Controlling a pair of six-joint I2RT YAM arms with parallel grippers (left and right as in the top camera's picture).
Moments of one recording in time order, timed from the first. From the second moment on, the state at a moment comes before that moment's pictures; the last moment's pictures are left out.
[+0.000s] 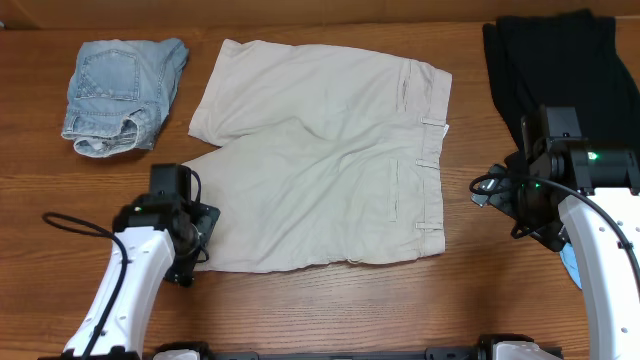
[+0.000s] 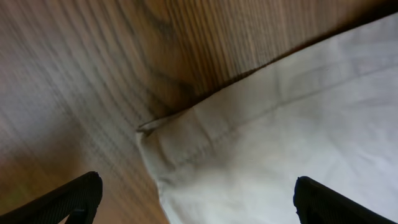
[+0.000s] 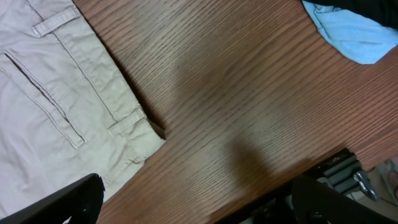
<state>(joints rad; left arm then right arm) 0.03 1.33 0.74 -0.85 -0.07 -1.23 -0.01 1.35 1.34 -1.48 0.08 0.61</state>
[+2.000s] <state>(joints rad) 0.03 1.48 0.67 -0.68 -0.09 -1.16 0.22 1.36 0.60 -0.64 -0.11 0.96</state>
